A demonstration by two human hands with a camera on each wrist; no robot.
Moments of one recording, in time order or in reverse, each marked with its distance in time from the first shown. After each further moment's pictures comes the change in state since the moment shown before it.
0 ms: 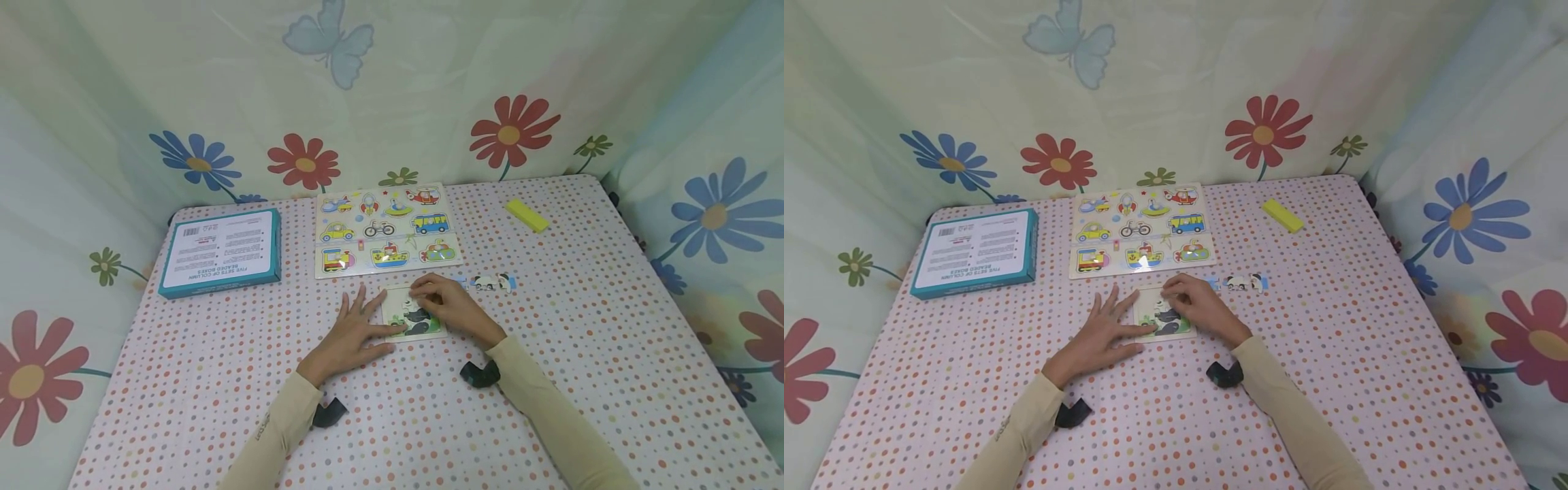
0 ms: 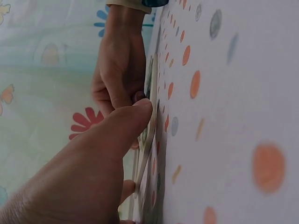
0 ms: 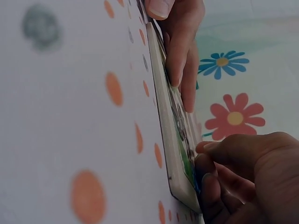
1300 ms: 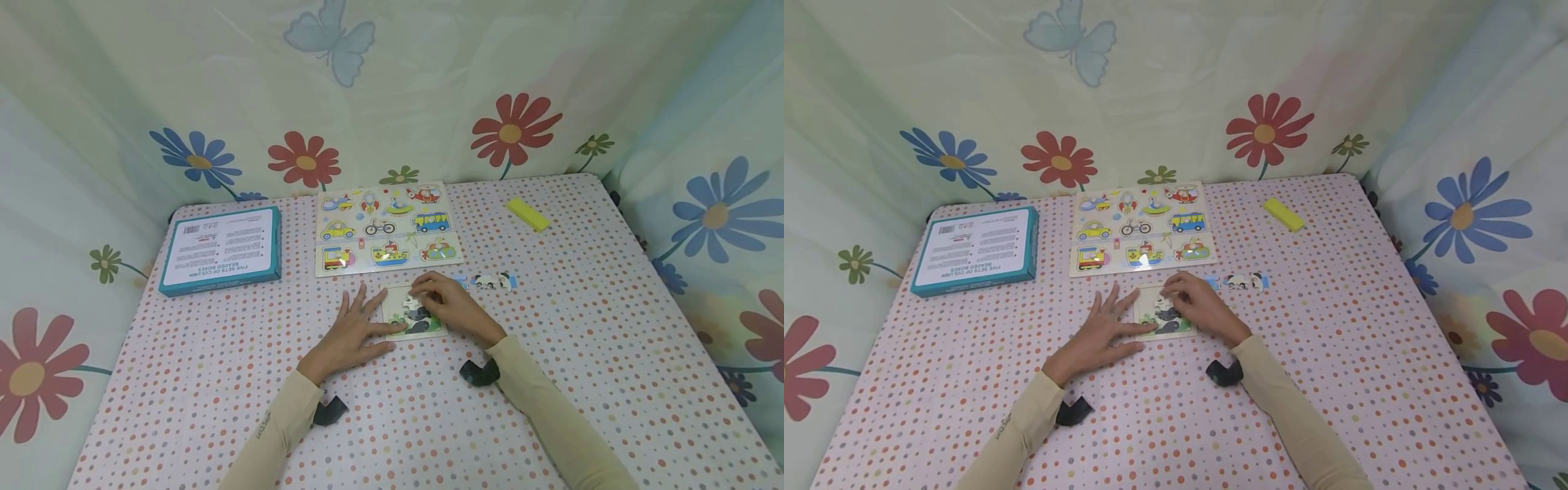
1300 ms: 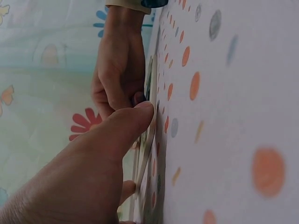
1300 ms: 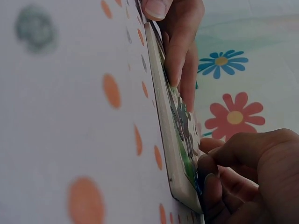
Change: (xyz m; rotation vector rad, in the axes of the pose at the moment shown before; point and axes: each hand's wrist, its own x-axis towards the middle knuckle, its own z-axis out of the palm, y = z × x) left_hand 0.000 0.000 -0.001 0.011 -0.003 -0.001; right_hand -0.001 0.000 -0.001 0.035 -0.024 0.010
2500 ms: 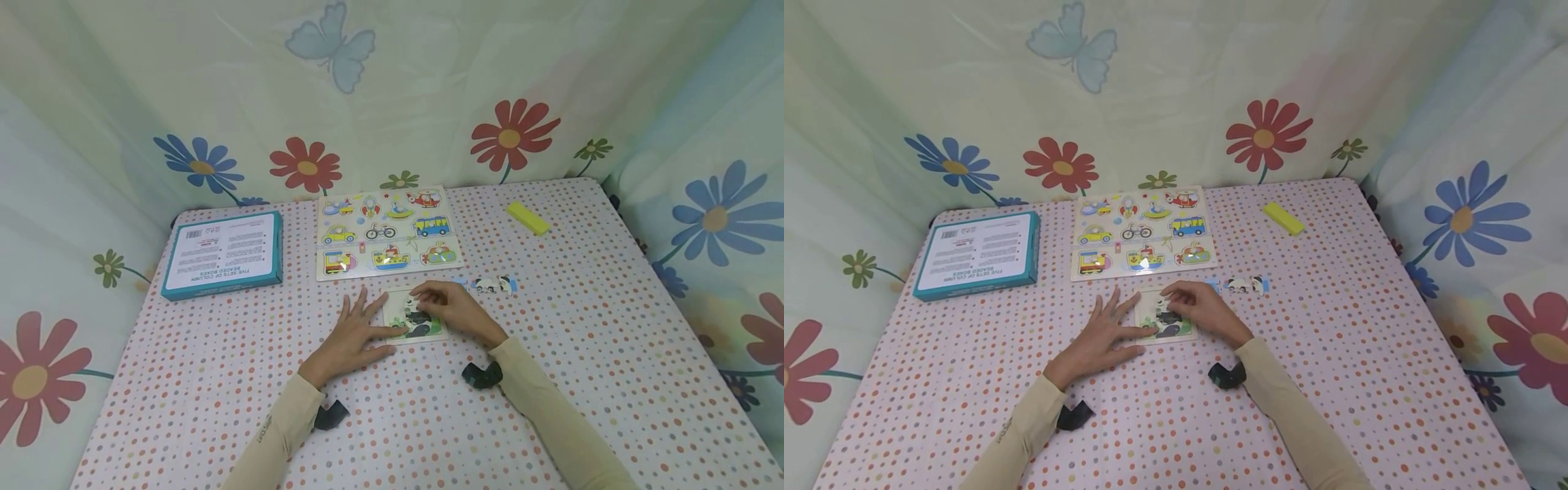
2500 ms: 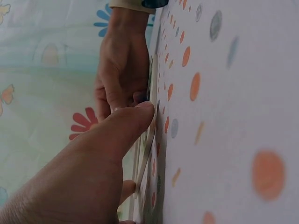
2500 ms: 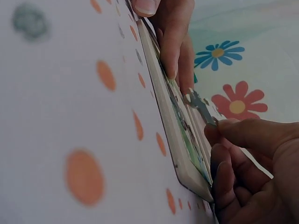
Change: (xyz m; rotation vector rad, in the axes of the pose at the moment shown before) left_hand 0.001 0.001 0.001 -0.002 -0.020 -0.037; right_hand -0.002 0.002 -0.002 0.076 -0.013 0.137
